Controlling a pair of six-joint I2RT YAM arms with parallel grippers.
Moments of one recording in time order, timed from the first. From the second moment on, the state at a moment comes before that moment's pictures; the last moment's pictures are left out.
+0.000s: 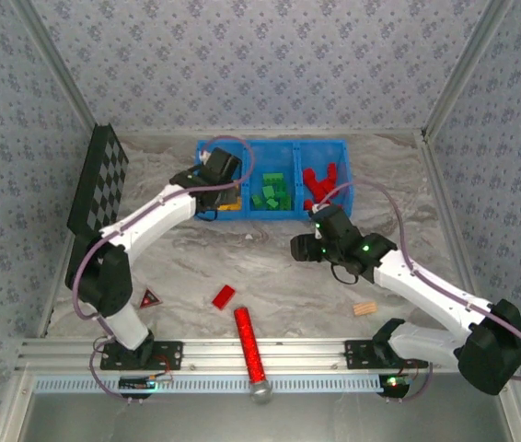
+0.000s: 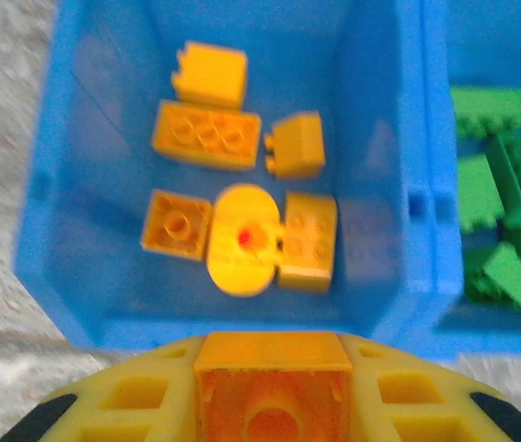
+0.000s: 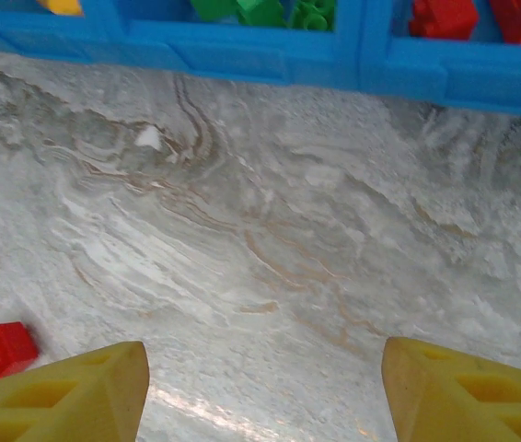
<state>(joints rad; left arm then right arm) -0.60 1.69 1.41 -0.66 -0.33 -0.56 0.71 1.13 0.83 -0.56 0.06 0.48</state>
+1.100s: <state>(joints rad) -0.49 2.04 1.55 -0.56 -0.23 -0.52 1.14 1.63 1.26 -0.66 0.09 1.12</state>
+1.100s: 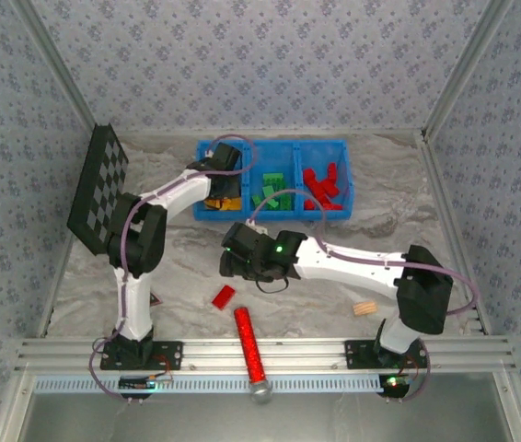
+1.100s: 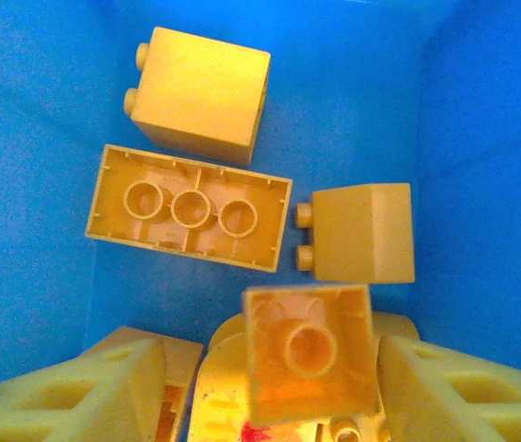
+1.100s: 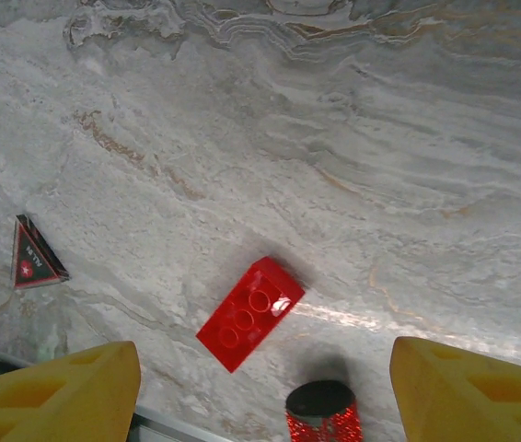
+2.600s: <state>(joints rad) -0.42 1.19 1.28 -0.65 -0.34 -0.48 1.17 1.99 1.44 -0.66 -0.08 1.21</state>
